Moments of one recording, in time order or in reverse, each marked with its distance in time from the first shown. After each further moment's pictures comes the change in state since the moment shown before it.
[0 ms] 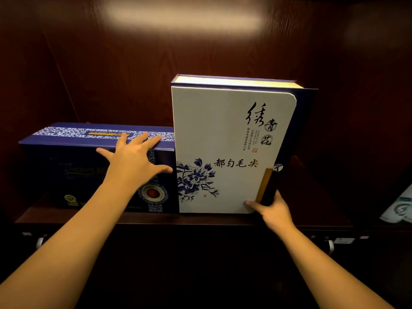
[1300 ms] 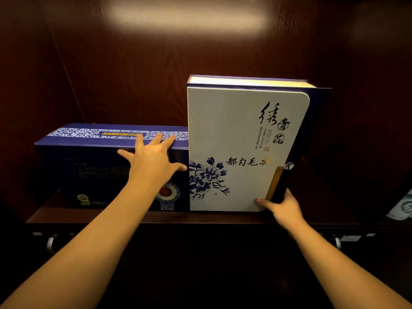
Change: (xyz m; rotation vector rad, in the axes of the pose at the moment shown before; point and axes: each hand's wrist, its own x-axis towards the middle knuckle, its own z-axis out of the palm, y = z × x) left_hand 0.008 0.016 0.014 0.039 0.025 0.002; right_hand 0.006 -0.003 -0.006 -0.075 0.034 0.028
